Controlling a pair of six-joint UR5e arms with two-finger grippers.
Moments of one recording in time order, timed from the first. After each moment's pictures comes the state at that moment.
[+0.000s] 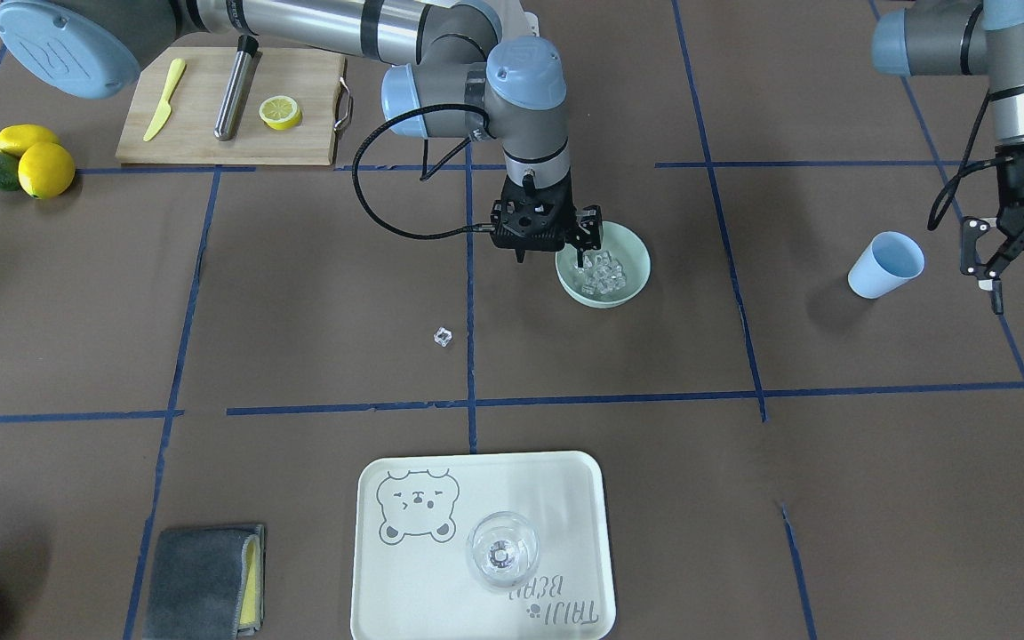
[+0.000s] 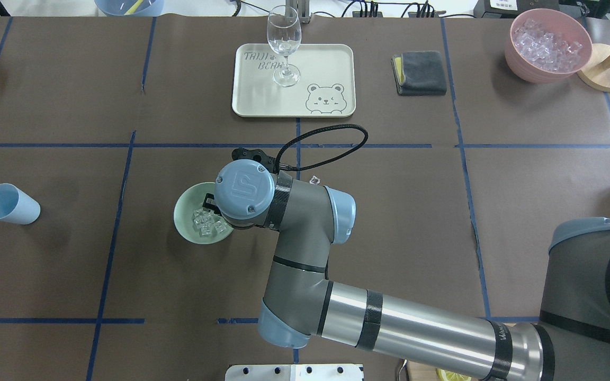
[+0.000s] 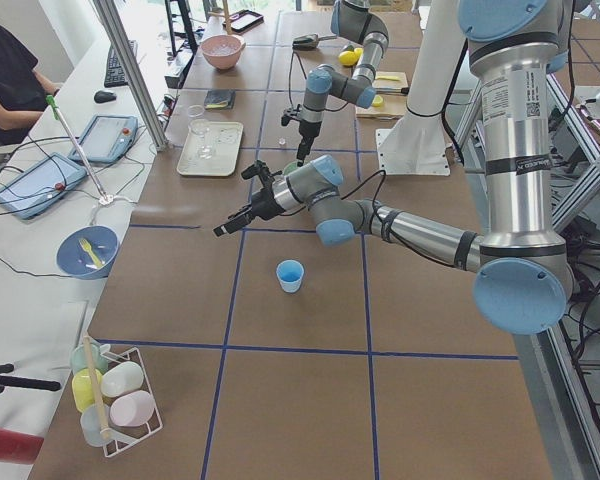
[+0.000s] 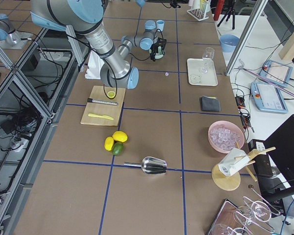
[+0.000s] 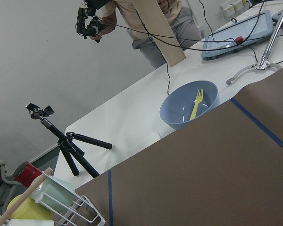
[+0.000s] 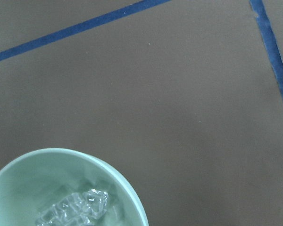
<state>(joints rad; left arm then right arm) -1.00 -1.50 -1.91 -2.31 -1.34 -0.33 0.36 -0.60 1.31 -1.33 1.69 1.60</state>
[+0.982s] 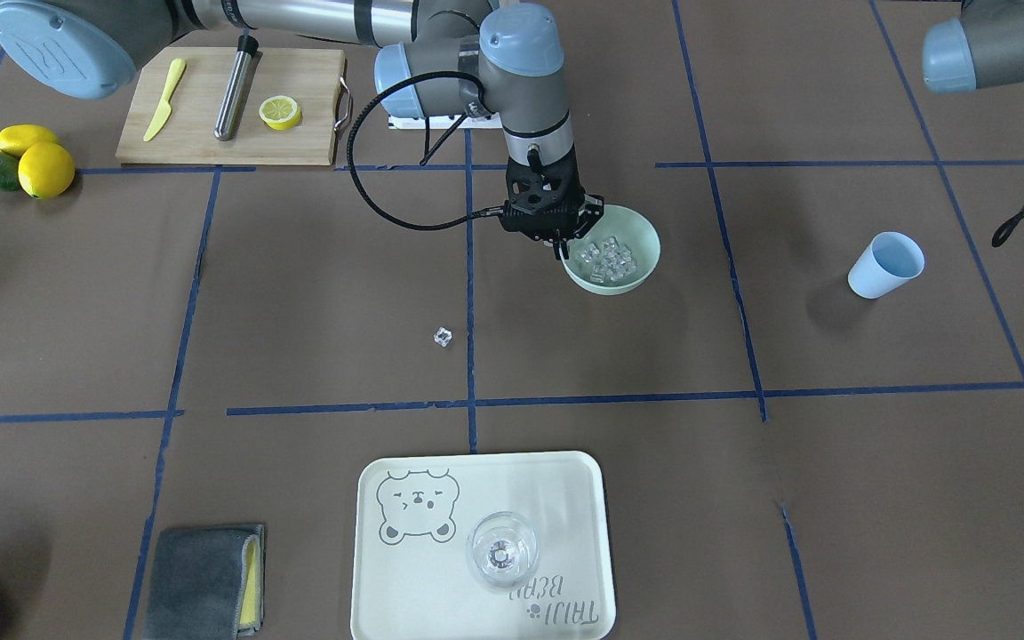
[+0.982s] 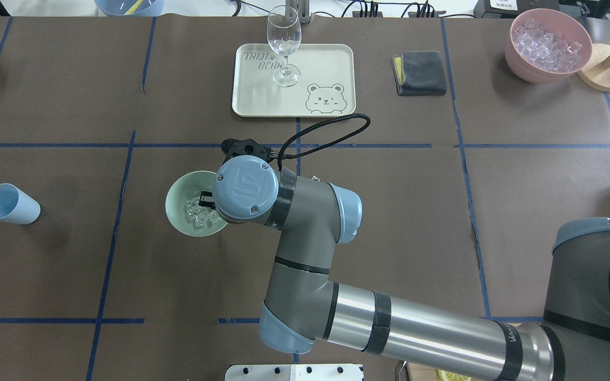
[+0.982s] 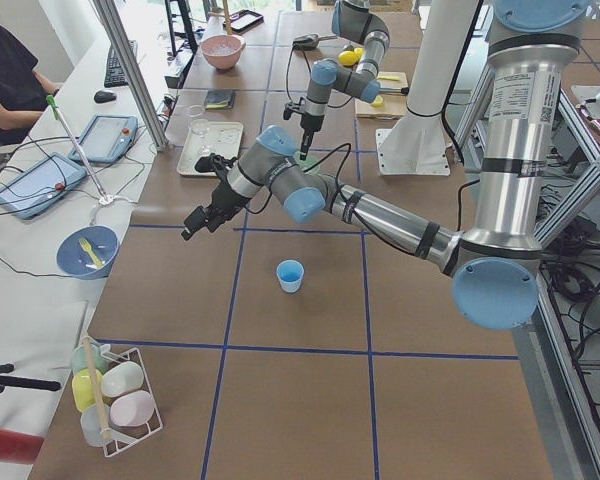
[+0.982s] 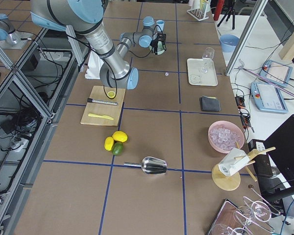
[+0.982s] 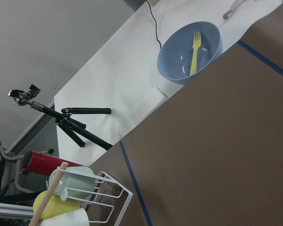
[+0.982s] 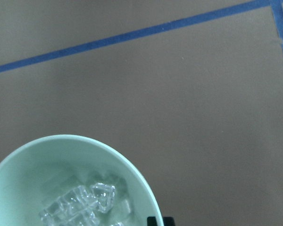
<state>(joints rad) -1.20 -1.63 -1.87 -2.01 -1.64 0.01 0.38 -0.66 1.48 -1.33 1.67 1.51</state>
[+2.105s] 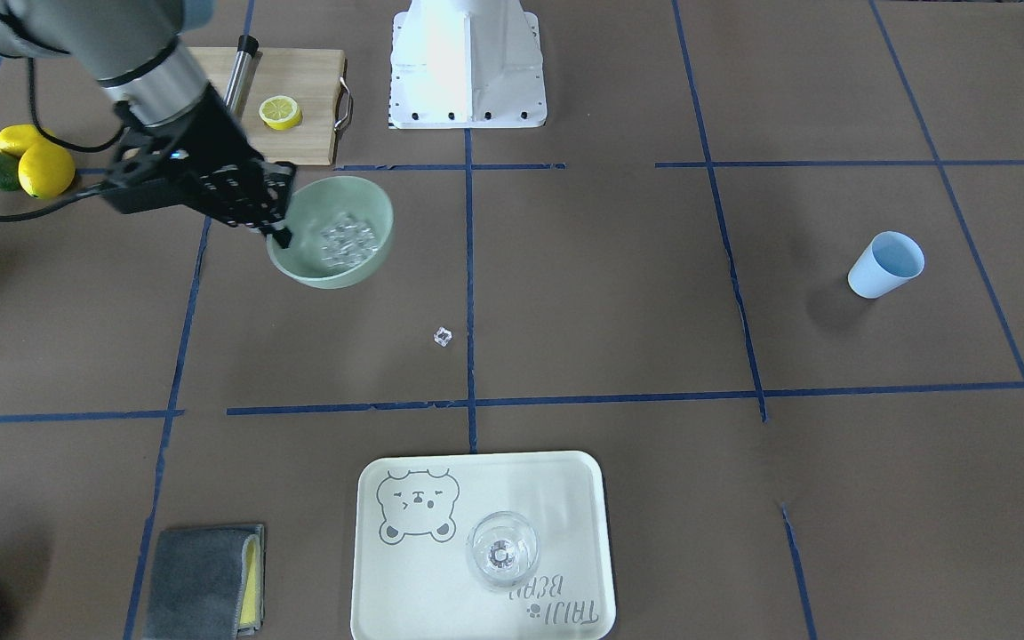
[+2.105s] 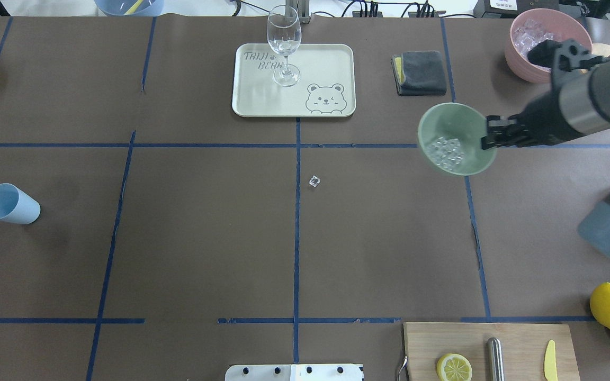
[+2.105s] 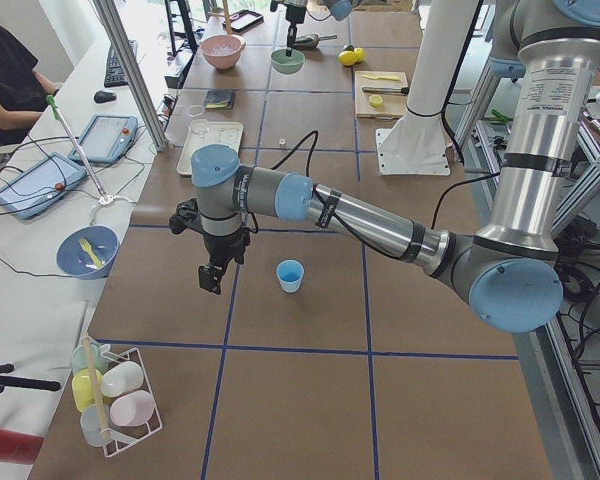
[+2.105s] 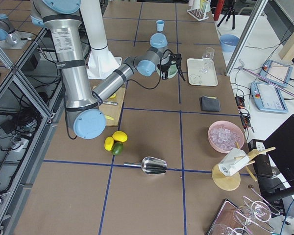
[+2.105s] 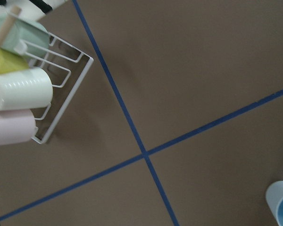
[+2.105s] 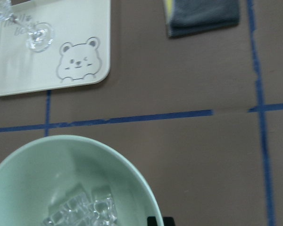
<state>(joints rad) -1.53 -1.70 -1.78 -1.36 -2.28 0.26 0.97 -1.46 2.06 -1.32 2.14 0.98</state>
